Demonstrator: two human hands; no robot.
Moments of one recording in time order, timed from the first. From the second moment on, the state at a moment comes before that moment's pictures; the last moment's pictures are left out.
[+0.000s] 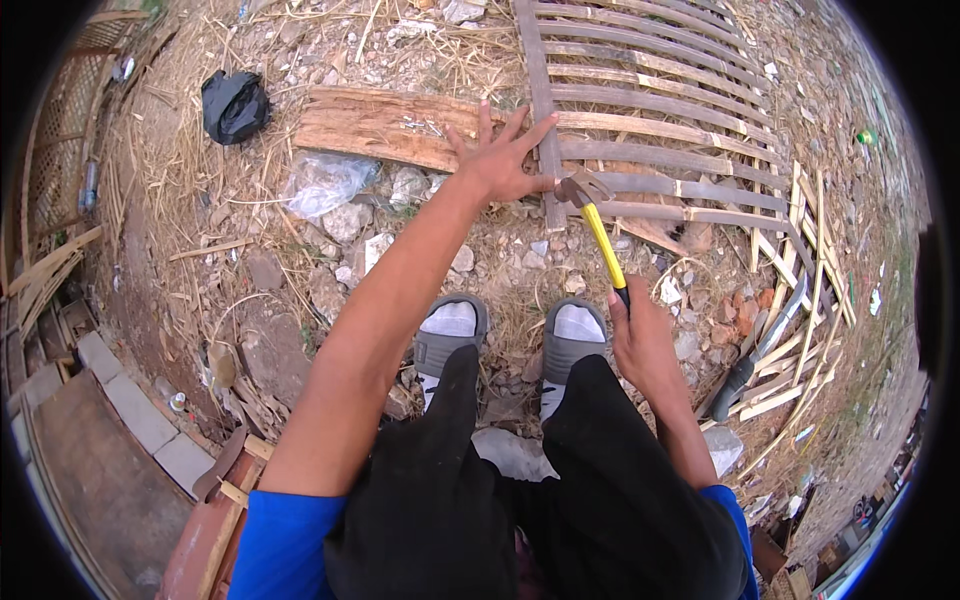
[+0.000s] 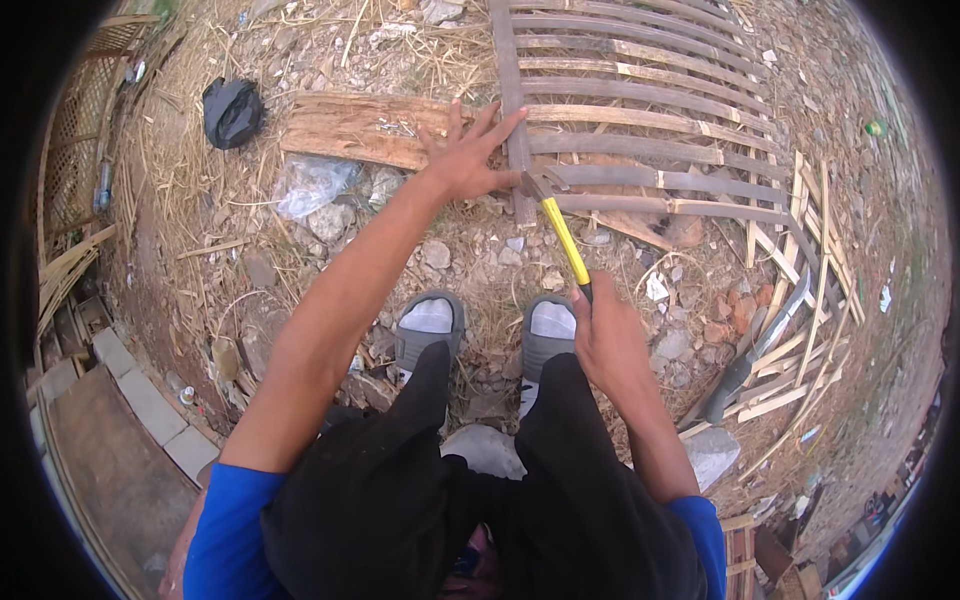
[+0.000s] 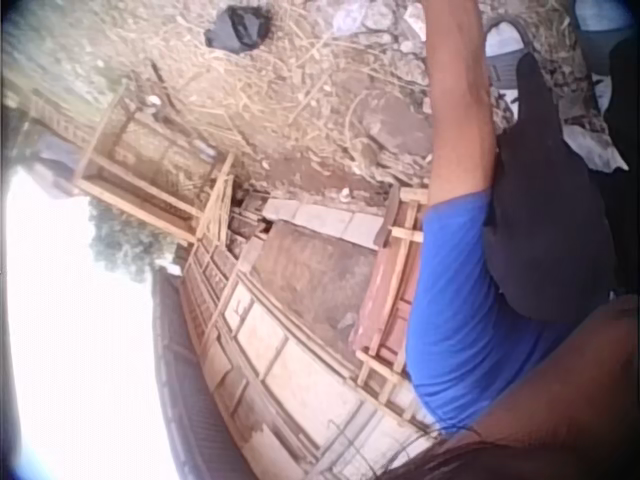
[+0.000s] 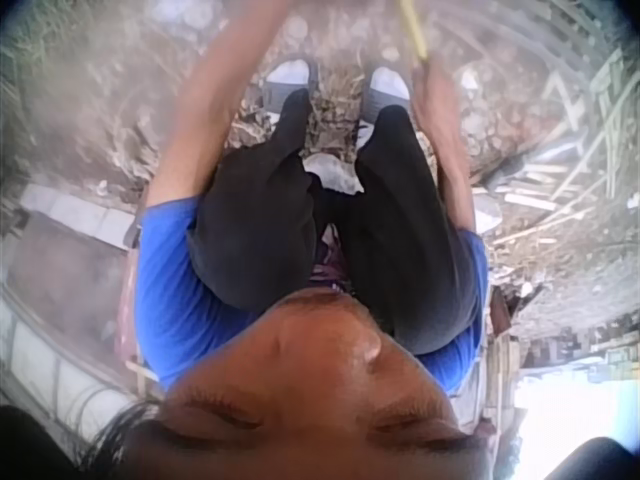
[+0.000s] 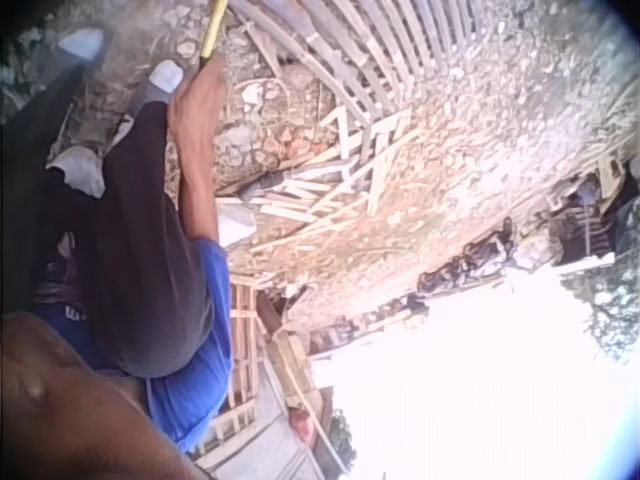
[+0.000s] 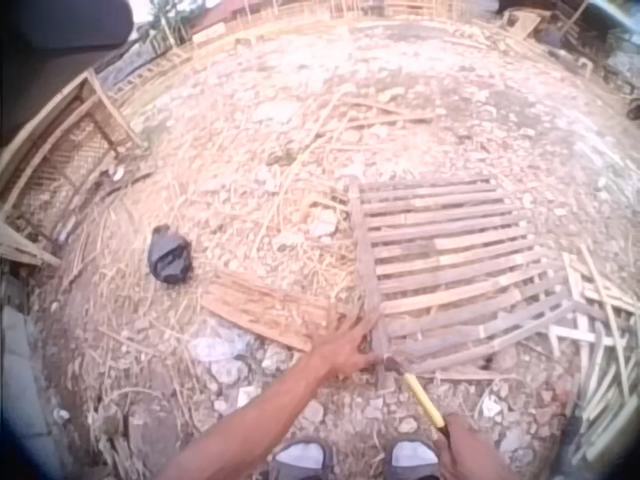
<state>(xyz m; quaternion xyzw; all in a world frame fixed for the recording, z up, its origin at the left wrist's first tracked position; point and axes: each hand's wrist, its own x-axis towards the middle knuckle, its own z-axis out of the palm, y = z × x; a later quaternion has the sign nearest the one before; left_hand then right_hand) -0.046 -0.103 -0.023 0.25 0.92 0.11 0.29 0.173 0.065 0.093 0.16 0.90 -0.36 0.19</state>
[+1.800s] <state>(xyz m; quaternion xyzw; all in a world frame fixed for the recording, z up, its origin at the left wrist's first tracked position) -0.025 -0.106 -0.027 0.29 0.93 0.14 0.18 0.203 0.061 0.066 0.25 0.83 -0.46 0.16</state>
